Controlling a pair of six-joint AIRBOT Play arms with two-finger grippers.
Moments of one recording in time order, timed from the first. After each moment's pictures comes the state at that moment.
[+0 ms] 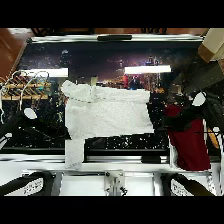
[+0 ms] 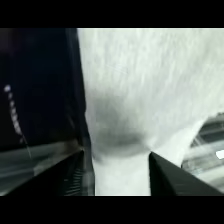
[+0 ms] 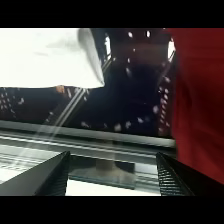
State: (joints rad) left arm 0.04 -1.24 0.67 1.10 -1.23 -1.42; right arm -0.09 -1.19 0.93 -1.33 1.44 1.46
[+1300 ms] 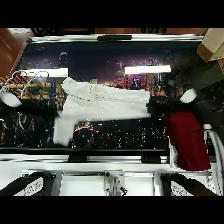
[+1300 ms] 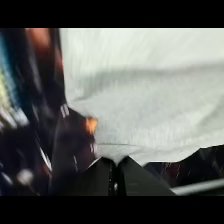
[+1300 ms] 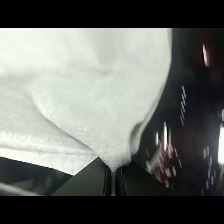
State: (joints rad) left arm 0.07 -1.09 1.07 1.21 -1.19 -1.40; right arm 0.03 -1.17 1.06 -1.11 1.10 1.50
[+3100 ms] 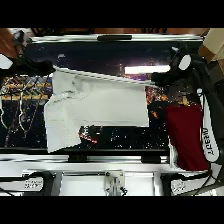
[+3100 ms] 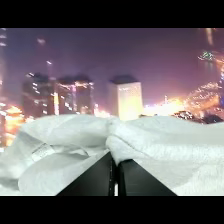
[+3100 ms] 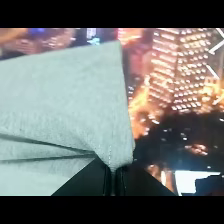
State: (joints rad) left arm 0.06 -1.51 1.55 1.15 -0.96 -1.44; right arm 0.03 -1.65 1.63 -1.47 1.17 1.66
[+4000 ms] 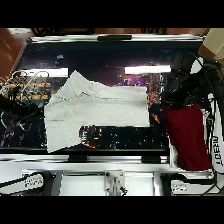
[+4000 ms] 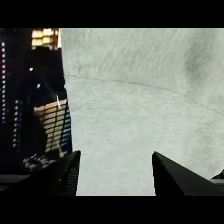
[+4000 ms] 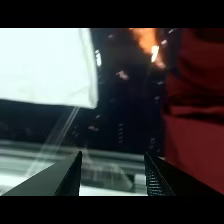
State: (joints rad) left arm 0.39 -1.34 1.09 1.22 -1.38 -1.39; right arm -0.01 -1.51 1.50 -1.37 1.69 1.56
